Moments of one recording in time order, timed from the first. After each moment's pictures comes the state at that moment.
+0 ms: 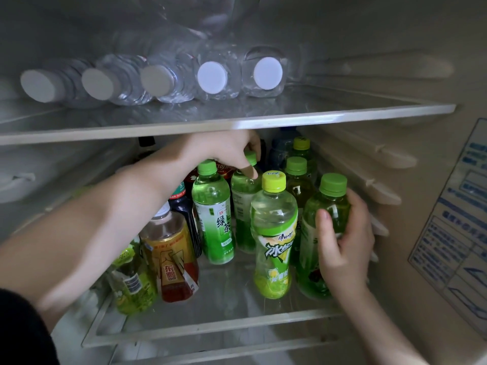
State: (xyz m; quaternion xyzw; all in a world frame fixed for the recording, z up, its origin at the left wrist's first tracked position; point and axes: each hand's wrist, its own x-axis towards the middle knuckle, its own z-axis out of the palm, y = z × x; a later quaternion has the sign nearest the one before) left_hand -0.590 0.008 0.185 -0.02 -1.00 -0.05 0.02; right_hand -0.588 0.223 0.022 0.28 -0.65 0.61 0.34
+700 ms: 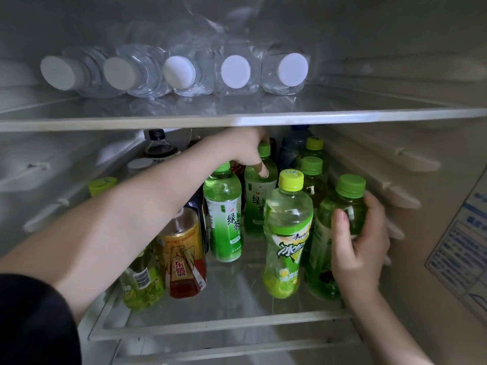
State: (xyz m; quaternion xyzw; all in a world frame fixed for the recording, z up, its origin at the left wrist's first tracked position) left_hand -0.604 0.002 0.171 0.06 -1.00 -0.04 0.06; right_hand -0.589 0.220 0.020 0.27 -0.65 0.61 0.36
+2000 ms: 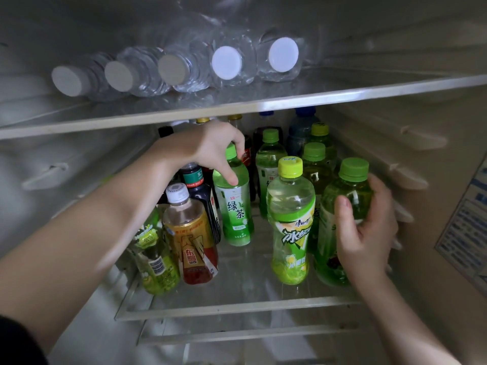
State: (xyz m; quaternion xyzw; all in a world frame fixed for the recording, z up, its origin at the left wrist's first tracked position) left_hand -0.545 -0.026 0.175 0.06 -1.00 0.00 0.03; right_hand -0.593 0.219 0.017 0.27 -0.64 0.61 0.38
